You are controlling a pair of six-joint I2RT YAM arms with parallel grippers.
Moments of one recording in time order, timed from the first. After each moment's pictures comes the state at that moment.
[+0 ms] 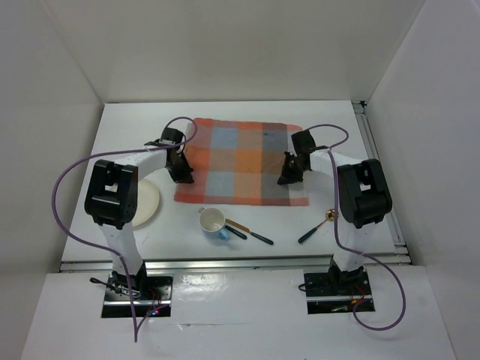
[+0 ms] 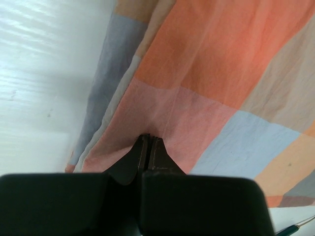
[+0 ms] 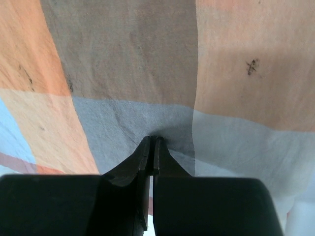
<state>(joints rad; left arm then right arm) -0.19 1.92 1.26 -0.52 0.08 -0.69 0.23 1.87 1.15 -0.37 -0.19 0.49</state>
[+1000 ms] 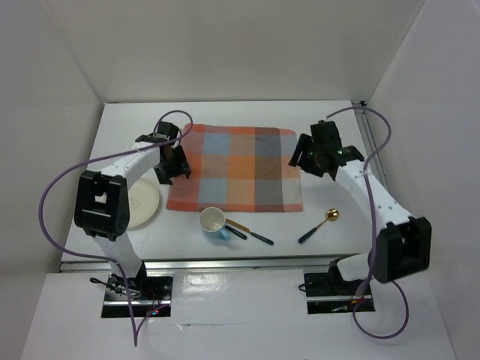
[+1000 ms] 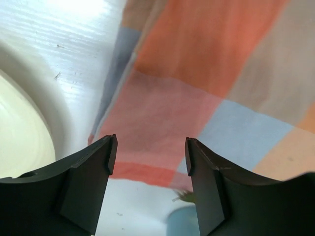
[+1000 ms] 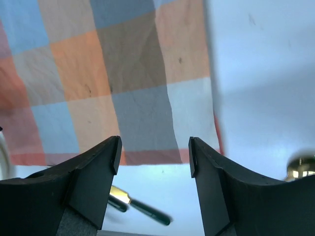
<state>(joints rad) -0.18 1.79 1.29 -0.72 -0.06 -0.61 0.26 1.42 1.16 -0.61 0.03 0.56</state>
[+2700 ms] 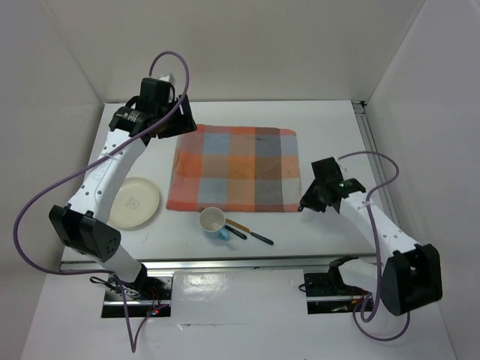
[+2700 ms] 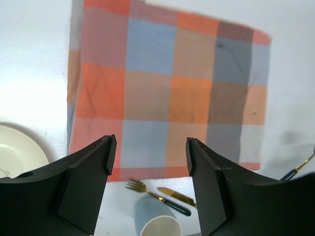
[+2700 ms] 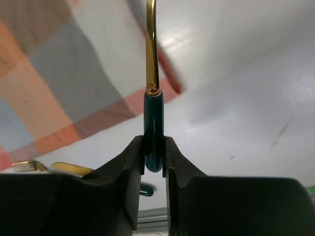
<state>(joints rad) -0.30 1.59 1.75 -0.88 -0.06 -0.47 0.28 1.11 0.72 -0.68 0.11 0.90</state>
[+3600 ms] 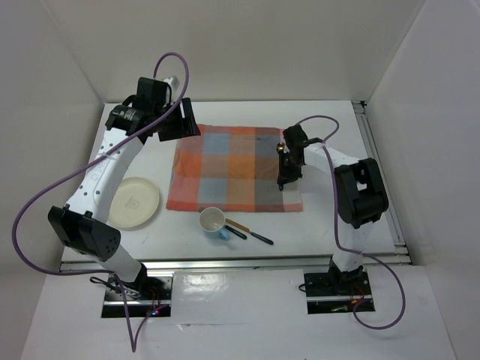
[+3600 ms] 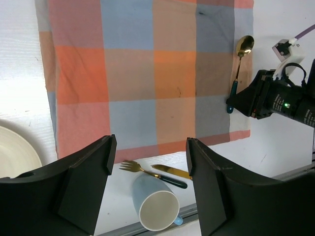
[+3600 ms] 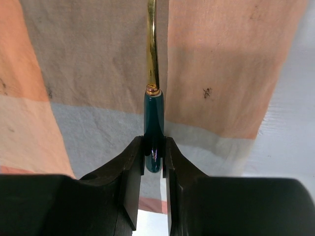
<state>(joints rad) -0.28 1.59 1.80 -0.95 0.10 -0.42 0.30 1.87 1.27 -0.56 -0.08 0.36</state>
